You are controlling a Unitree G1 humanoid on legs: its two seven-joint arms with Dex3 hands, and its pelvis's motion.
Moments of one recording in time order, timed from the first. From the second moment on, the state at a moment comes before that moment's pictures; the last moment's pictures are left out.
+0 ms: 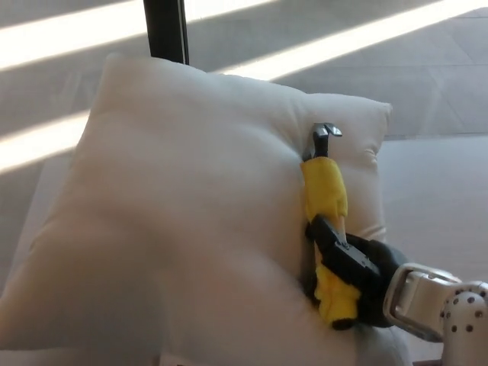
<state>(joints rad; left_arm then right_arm) 0.07 0.57 0.35 1.31 -0.09 -0.10 -0.08 -0.46 0.12 -0.30 0.03 0.50 1.17 -0.28</state>
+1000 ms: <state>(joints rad) 0.09 0.57 0.35 1.31 -0.09 -0.10 -0.08 -0.51 0.12 -0.24 0.03 0.60 1.02 -0.37</state>
